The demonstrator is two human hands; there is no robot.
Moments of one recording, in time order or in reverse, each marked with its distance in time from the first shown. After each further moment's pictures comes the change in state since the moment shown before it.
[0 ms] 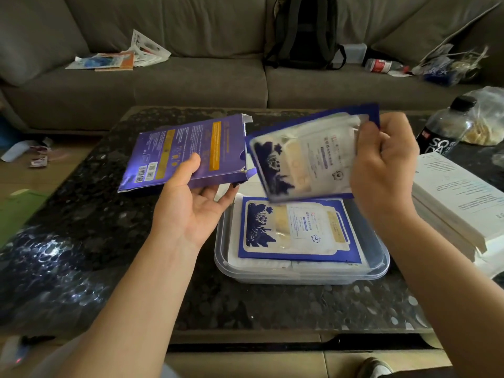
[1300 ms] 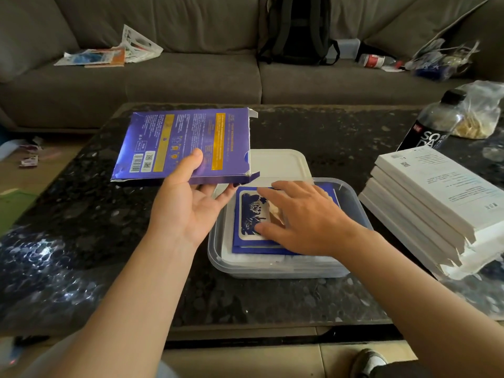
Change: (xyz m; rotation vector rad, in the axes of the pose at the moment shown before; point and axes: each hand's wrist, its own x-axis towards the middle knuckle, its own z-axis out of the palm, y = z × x) left_hand -0.006 -0.008 0.004 0.065 -0.029 0.050; right_hand -0.049 0.016 0.026 -0.827 -1.054 -0.197
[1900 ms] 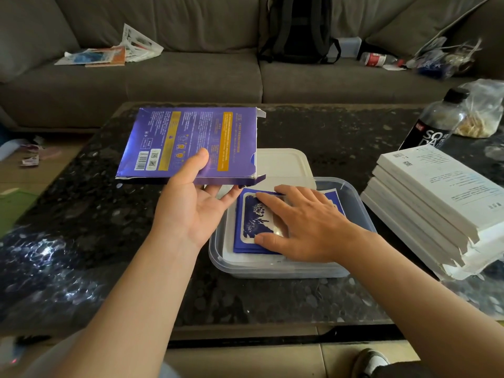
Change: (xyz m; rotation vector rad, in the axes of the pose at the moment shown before) left_hand -0.002 -0.003 0.001 0.034 -0.031 -0.005; right_hand -0.002 0.008 0.012 -0.048 -0.057 -0.040
